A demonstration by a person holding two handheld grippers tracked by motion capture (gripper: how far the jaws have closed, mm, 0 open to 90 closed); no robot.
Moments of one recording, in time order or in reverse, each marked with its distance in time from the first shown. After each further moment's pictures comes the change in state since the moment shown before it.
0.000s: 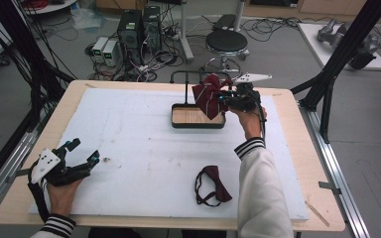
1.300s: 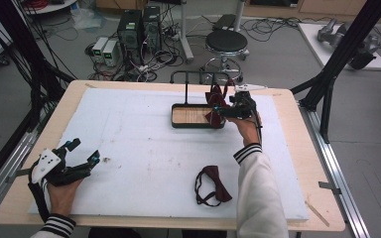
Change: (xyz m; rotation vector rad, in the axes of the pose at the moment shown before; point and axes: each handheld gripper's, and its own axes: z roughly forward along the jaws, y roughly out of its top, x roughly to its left) left arm -0.001 0.000 0.000 0.004 0.001 0.004; right arm -0.010 -0.037 0.027 0.012 -0.037 0.104
